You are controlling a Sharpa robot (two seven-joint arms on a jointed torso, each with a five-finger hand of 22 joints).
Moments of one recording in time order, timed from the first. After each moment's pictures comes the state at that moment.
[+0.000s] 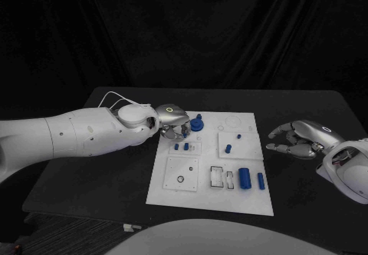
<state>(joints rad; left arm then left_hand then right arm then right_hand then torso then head) 1.22 -0.79 -0.22 1.37 -1.75 -0.26 0.17 1.46 -0.13 0.38 0.09 0.22 1.14 0.07 0.07 0.24 1.23 0.01 0.08 0.13 1.41 -0.06 1.32 1.06 0.05 1.45 0.06 1.36 1.31 1.24 -1.09 -0.25 1.69 -1.44 -0.42 -0.10 1.31 -0.04 0.08 0.29 0.12 0.81 0.10 0.27 0.22 1.47 0.00 1.57 1.31 1.46 -0.06 1.57 1.31 0.02 1.47 0.06 1.46 1.31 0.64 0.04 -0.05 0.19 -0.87</state>
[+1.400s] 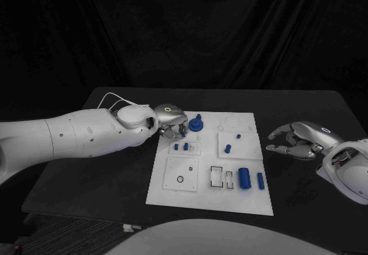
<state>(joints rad) 1.22 -0.79 -0.21 1.36 -1.75 -0.26 0.12 1.45 -0.14 0.38 0.08 0.22 1.13 0.07 0.06 0.24 1.23 0.02 0.08 0.13 1.41 -0.06 1.32 1.05 0.05 1.45 0.06 1.36 1.31 1.23 -1.09 -0.25 1.69 -1.44 -0.41 -0.10 1.31 -0.04 0.08 0.29 0.12 0.81 0.10 0.27 0.22 1.47 0.00 1.57 1.31 1.46 -0.06 1.57 1.31 0.02 1.47 0.06 1.46 1.31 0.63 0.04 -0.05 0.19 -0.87</state>
